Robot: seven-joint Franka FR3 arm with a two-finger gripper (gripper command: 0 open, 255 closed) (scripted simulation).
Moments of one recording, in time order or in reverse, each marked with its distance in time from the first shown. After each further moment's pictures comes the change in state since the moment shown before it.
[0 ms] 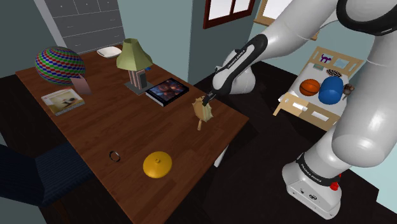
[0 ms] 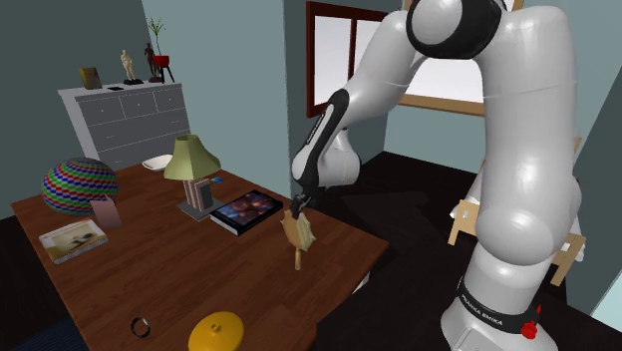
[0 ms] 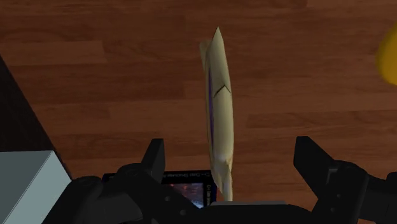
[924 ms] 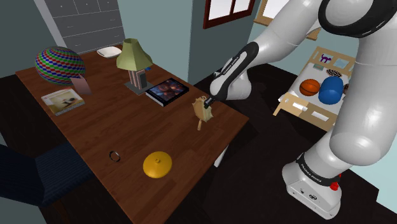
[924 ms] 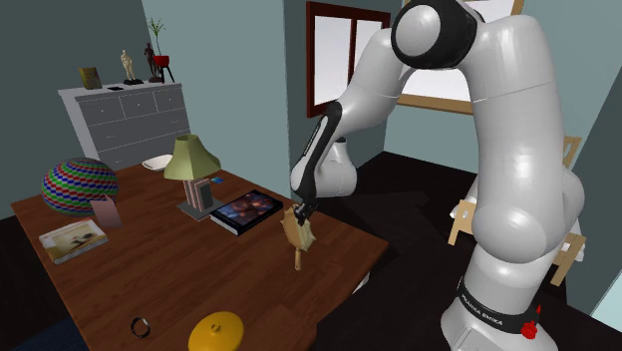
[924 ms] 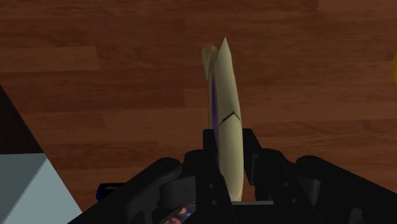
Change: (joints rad) arm -0.063 0.107 0.067 0.032 0.028 0.081 -0.045
